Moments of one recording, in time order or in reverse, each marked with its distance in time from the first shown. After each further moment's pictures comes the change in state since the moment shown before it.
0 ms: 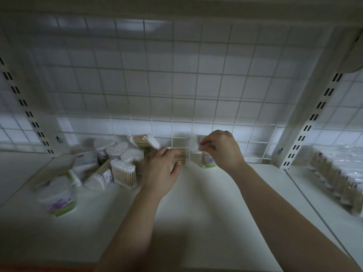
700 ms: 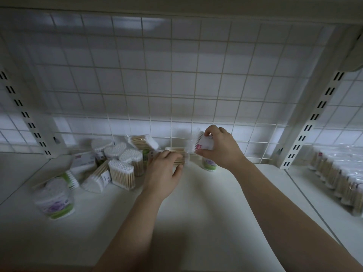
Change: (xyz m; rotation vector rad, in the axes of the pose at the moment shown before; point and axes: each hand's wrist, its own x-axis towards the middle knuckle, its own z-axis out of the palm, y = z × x) left_hand 0.000 0.001 0.009 -0.032 -0.047 0.004; right_hand 0.000 -0.008 -0.013 -0.023 -0.078 0.071
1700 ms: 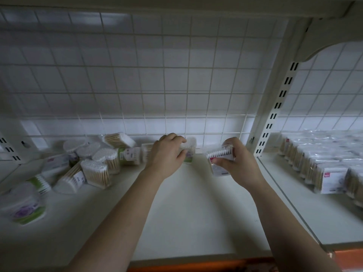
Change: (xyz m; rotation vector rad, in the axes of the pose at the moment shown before) left_hand 0.040 0.060 0.021 0.021 -0.143 0.158; right_hand -0.095 0.056 -0.046 0.411 0.144 0.265
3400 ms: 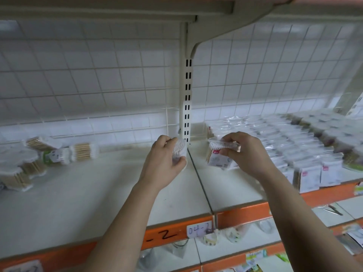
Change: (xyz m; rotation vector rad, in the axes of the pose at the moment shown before) left_hand -0.020 0.215 0.055 -0.147 -0.015 0.036; right_hand -0.050 0.082 -0.219 -0.354 0.110 -0.126
